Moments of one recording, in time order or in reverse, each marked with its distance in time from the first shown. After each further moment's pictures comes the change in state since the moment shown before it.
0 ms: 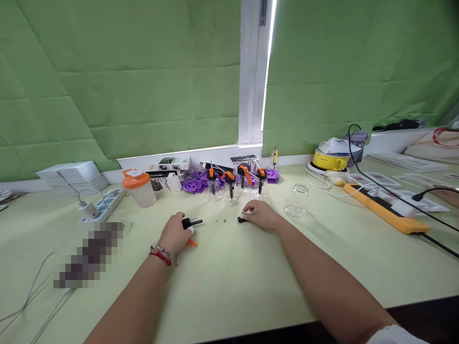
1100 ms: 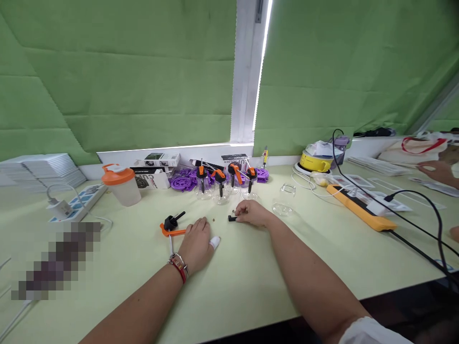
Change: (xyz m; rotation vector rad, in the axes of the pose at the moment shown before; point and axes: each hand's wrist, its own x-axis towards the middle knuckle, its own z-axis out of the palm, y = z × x) left_hand -0.046 0.065 0.046 0.263 -0.095 0.529; right_hand 0.006 0.020 -0.005 0.089 -0.128 0.004
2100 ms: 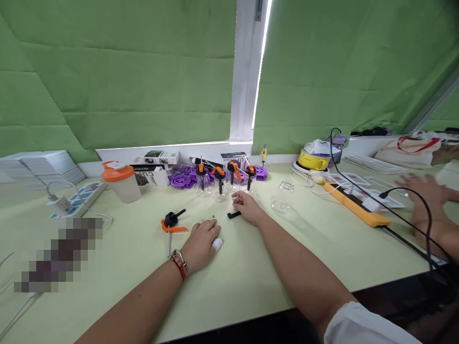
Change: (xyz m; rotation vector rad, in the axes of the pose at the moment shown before) left_hand -0.007 0.000 0.002 -0.176 0.018 0.250; right_hand 0.014 -0.001 0.024 0.323 0.213 -0.030
